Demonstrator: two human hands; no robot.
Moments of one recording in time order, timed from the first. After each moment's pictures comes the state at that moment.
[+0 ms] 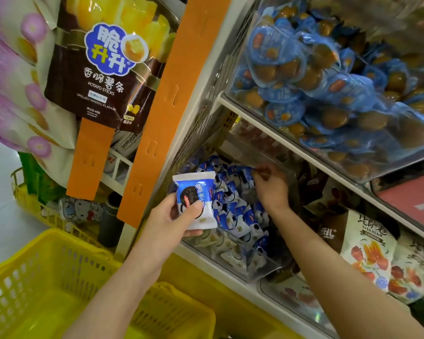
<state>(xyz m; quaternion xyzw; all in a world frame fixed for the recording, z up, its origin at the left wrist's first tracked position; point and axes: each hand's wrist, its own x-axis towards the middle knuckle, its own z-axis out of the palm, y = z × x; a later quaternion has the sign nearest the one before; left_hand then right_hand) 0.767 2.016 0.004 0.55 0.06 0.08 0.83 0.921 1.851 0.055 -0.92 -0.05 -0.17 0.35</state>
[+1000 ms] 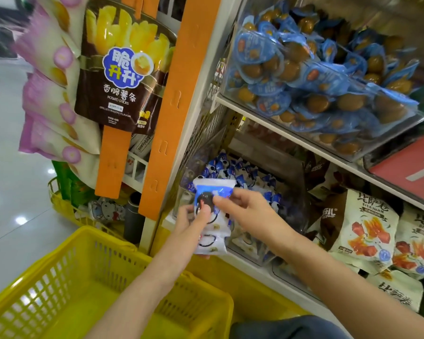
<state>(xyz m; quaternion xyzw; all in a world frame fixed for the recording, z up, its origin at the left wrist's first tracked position) 0.725 2.003 0.010 0.58 0.07 -0.01 0.81 0.793 1.878 0.069 -0.84 -0.22 0.13 0.47</state>
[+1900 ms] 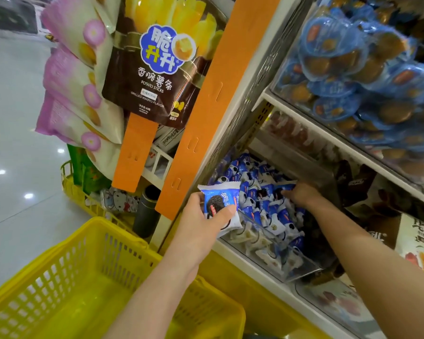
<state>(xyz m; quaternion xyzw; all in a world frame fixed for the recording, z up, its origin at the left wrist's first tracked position) 0.752 2.024 0.009 0.54 0.15 0.06 0.82 0.950 1.843 0.045 -1.00 0.05 0.04 0.06</state>
